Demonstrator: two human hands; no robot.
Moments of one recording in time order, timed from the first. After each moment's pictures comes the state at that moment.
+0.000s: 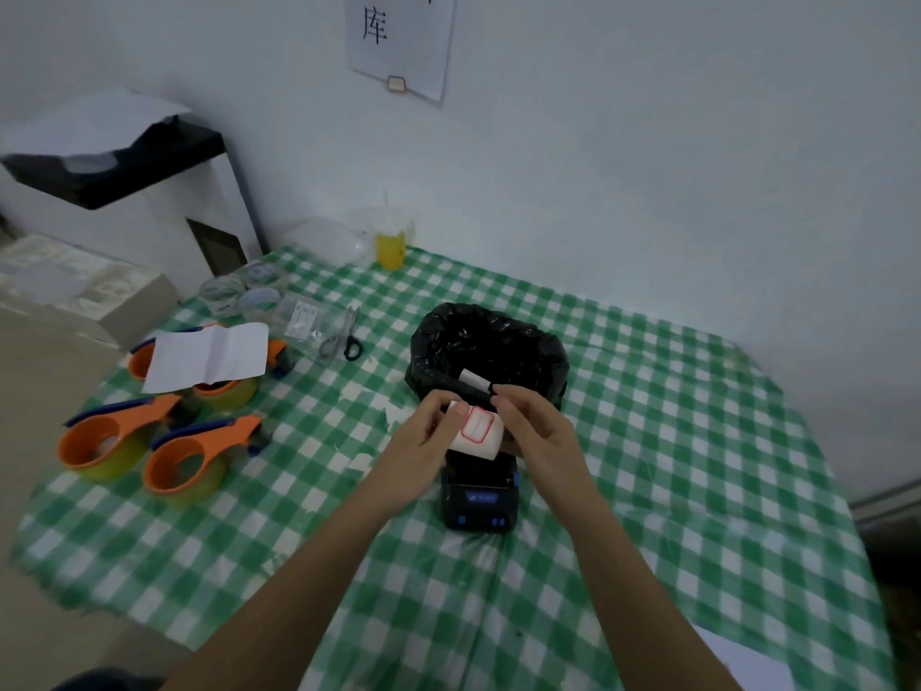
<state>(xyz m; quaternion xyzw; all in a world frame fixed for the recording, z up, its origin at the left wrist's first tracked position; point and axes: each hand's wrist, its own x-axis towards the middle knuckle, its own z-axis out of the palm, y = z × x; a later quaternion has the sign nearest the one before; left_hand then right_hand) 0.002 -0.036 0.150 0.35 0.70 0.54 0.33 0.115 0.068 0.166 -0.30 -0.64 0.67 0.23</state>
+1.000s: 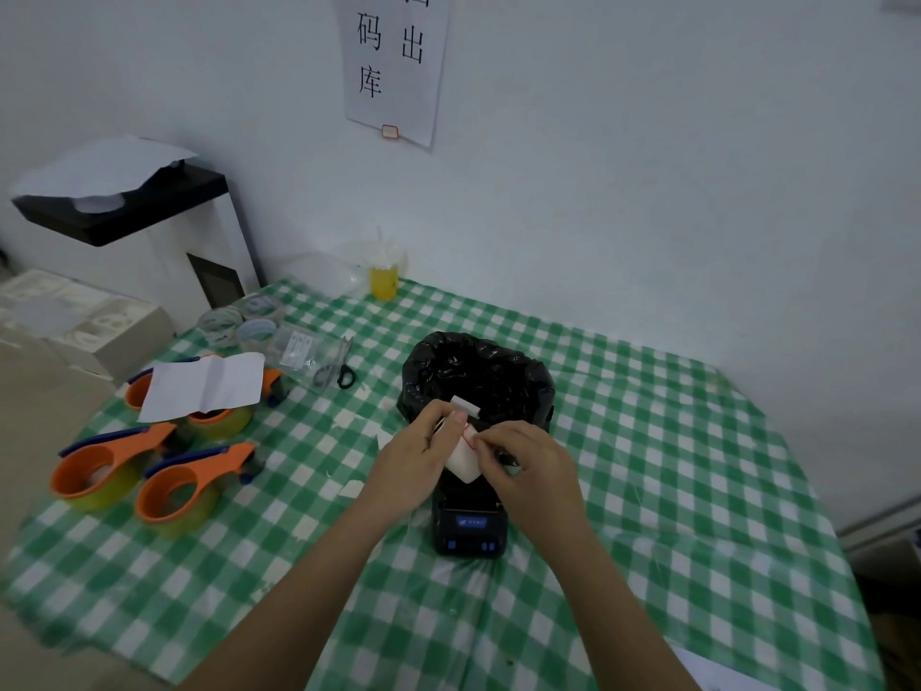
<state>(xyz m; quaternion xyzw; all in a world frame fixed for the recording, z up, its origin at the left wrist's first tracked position) 0.005 -0.030 0.166 0.39 0.75 0.47 0.25 0.128 0.060 0.172 -0.20 -0.89 0.27 0.32</state>
